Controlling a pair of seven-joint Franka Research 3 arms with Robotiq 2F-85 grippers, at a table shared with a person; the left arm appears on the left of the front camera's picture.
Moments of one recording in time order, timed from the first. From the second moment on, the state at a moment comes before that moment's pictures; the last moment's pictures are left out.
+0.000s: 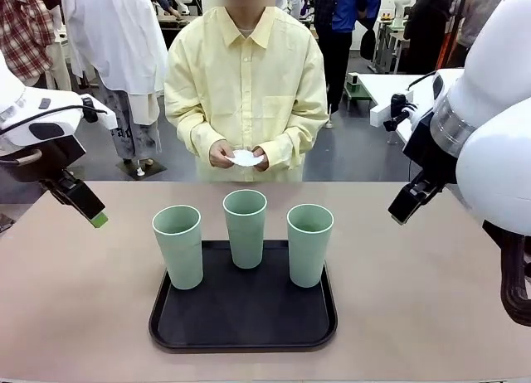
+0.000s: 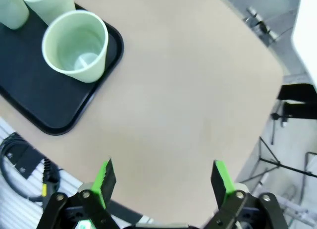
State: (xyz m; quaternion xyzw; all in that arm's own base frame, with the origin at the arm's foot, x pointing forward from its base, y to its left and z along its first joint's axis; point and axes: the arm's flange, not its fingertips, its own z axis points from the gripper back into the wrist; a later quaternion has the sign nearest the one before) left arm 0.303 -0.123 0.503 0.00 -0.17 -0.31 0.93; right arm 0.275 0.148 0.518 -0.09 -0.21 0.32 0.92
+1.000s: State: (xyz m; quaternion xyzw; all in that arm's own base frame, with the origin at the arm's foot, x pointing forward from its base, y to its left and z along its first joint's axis) left arm 0.321 0.026 0.498 -0.49 -0.18 -0.15 0.84; right arm 0.313 -0.034 0.492 0.38 -0.16 0.06 0.91
